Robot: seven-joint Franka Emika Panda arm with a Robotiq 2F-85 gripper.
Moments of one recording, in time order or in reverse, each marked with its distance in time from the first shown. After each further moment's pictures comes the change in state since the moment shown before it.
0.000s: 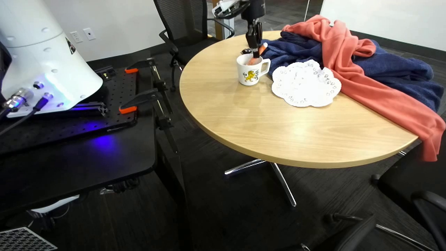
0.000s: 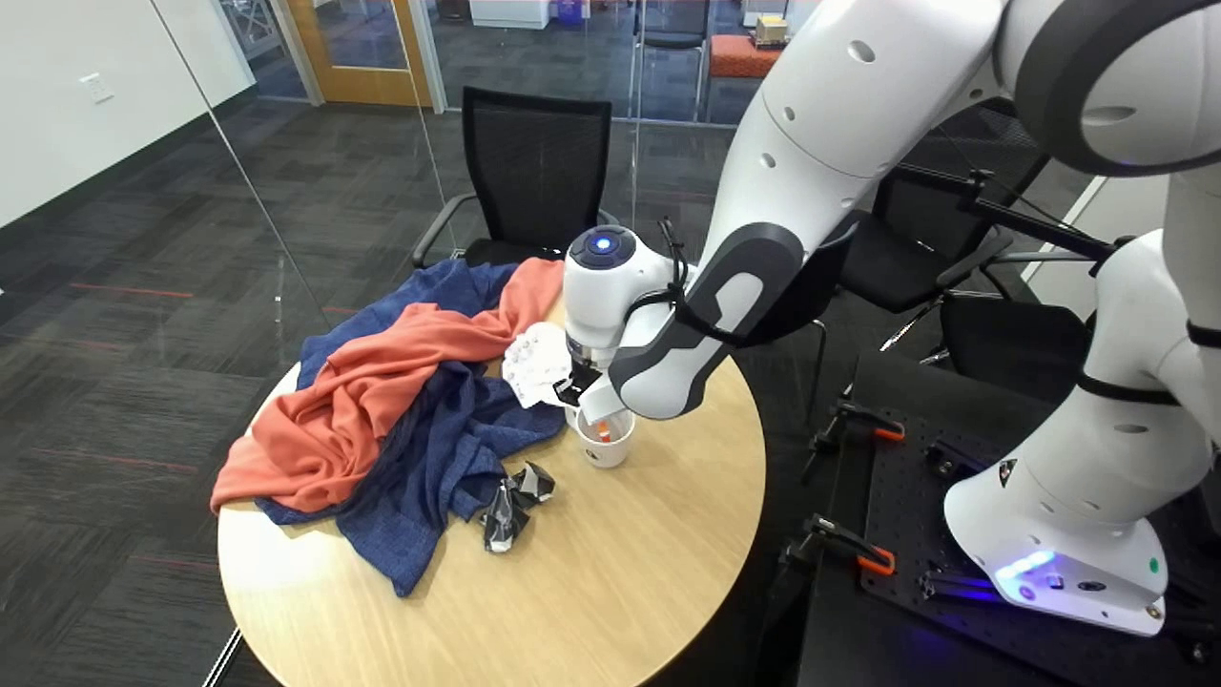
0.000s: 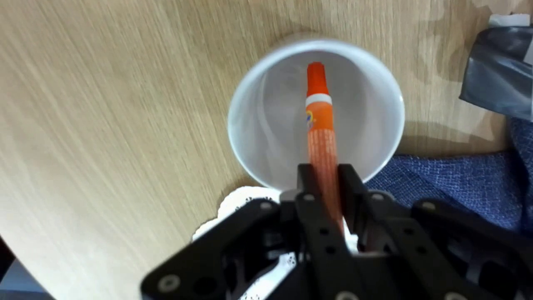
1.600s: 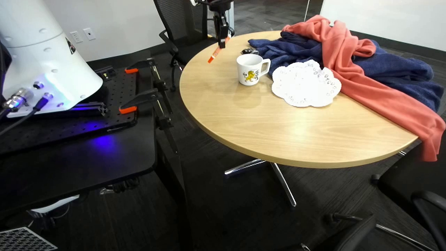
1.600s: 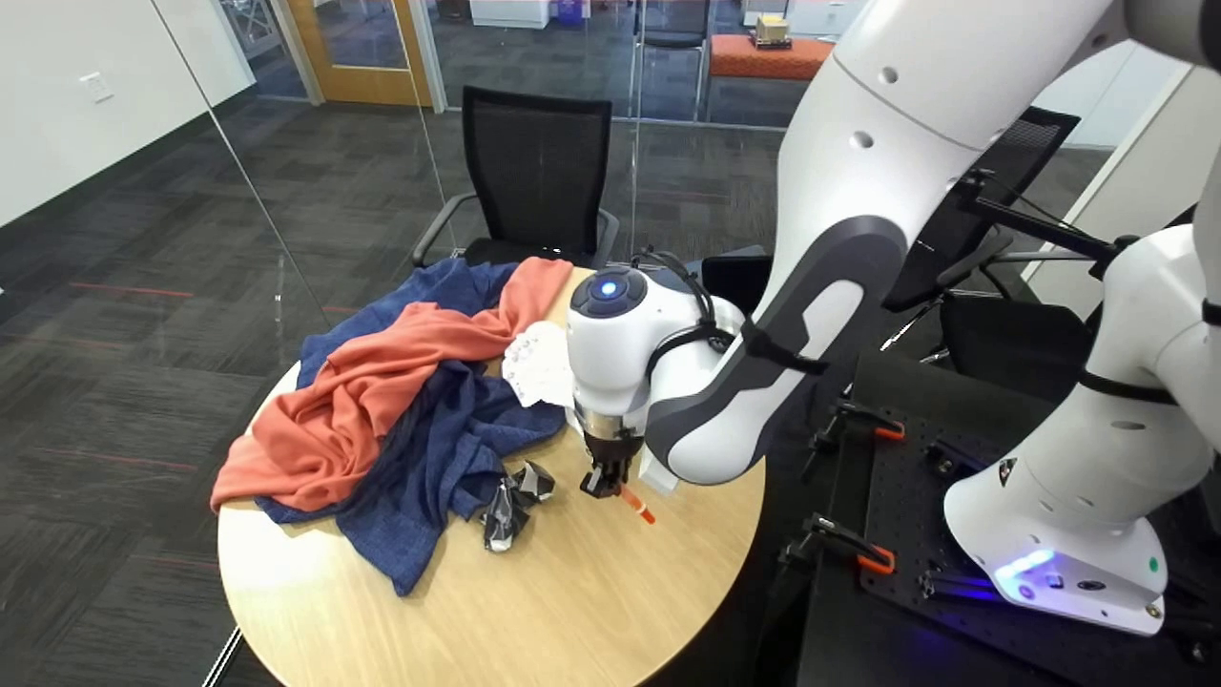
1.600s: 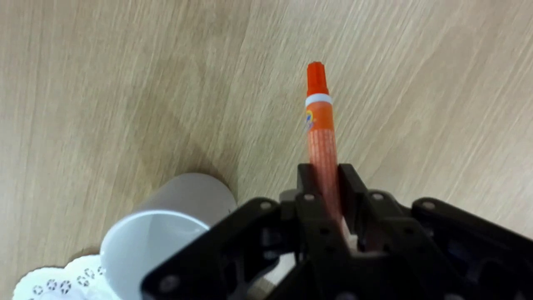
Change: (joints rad) arm -0.093 -0.135 0.290 -0.136 -0.038 -0.114 -0.405
